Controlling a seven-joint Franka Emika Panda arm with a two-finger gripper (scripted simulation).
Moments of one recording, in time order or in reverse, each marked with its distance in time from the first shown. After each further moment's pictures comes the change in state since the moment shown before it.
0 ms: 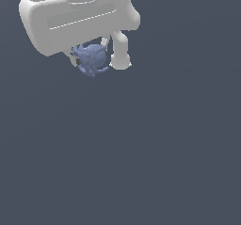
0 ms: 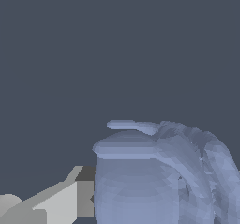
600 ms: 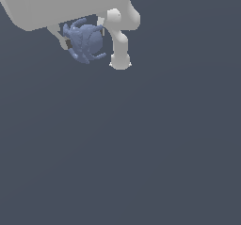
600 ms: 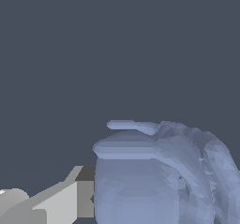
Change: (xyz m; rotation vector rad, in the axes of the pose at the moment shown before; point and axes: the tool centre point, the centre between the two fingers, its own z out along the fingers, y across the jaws) arm 0.009 0.011 -0.046 0.000 -0.001 0.001
